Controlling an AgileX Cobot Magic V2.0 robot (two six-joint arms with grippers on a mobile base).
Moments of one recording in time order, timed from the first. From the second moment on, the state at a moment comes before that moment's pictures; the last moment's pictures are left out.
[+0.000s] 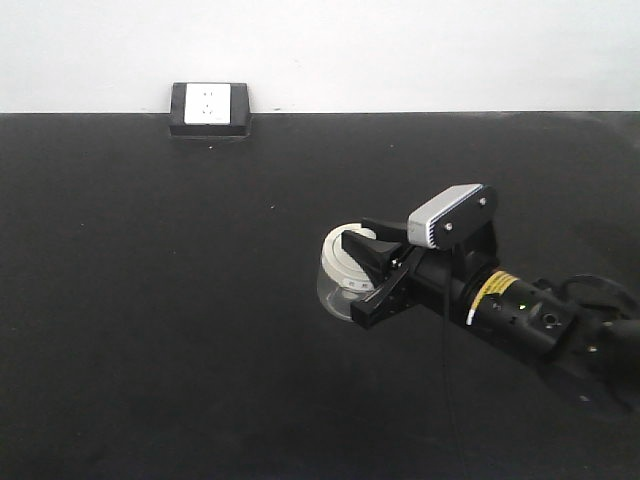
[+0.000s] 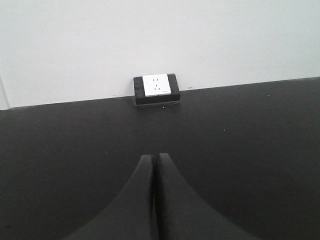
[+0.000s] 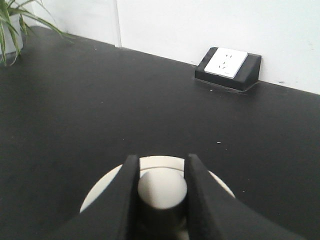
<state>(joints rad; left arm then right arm) -0.08 0.16 -0.21 -0.05 0.23 0.04 0.39 1.59 -0.64 -0.49 -0.79 0.36</state>
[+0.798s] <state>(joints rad) -0.08 0.16 -0.21 -0.05 0.23 0.04 0.39 1.91 -0.65 -0.41 -1.01 0.13</state>
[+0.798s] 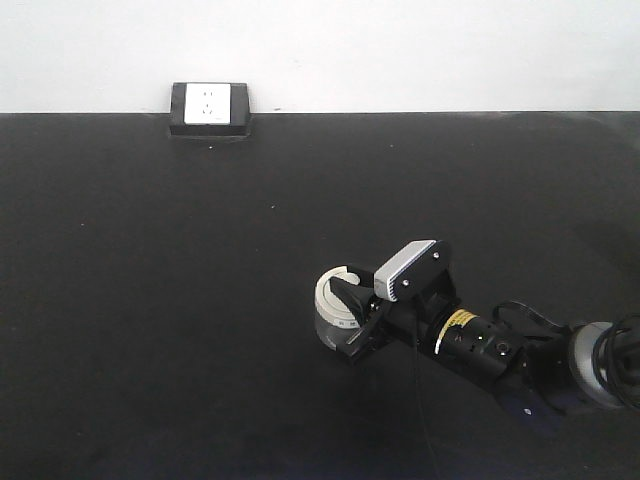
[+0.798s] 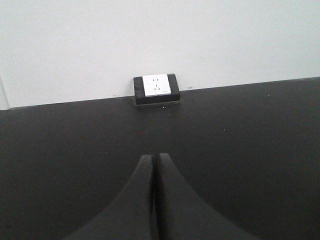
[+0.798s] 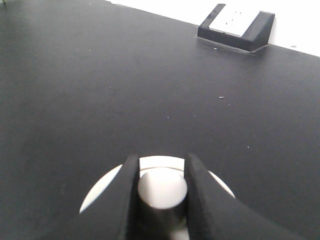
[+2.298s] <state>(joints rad) -0.08 0.16 -0.21 -0.05 0.23 0.04 0.39 0.80 -0.57 -0.41 0.03 0.41</state>
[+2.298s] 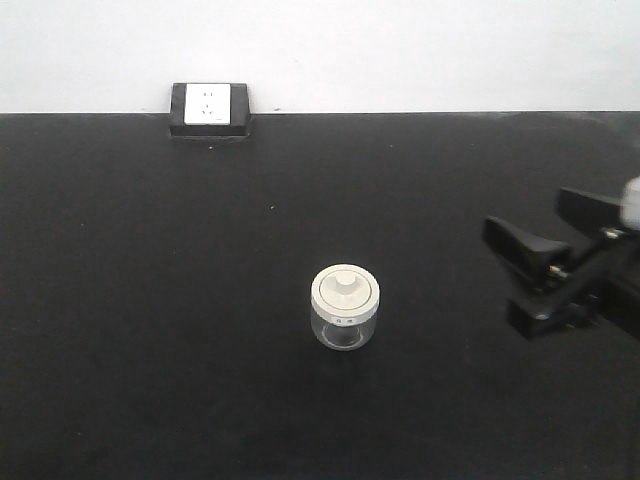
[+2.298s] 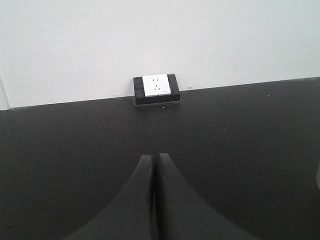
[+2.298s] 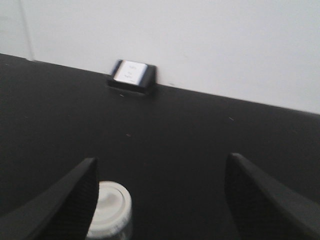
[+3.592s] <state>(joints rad) -0.08 0.16 -0.21 -0.05 0.23 0.04 0.39 -0.02 -0.34 -0.46 0.55 0.42</state>
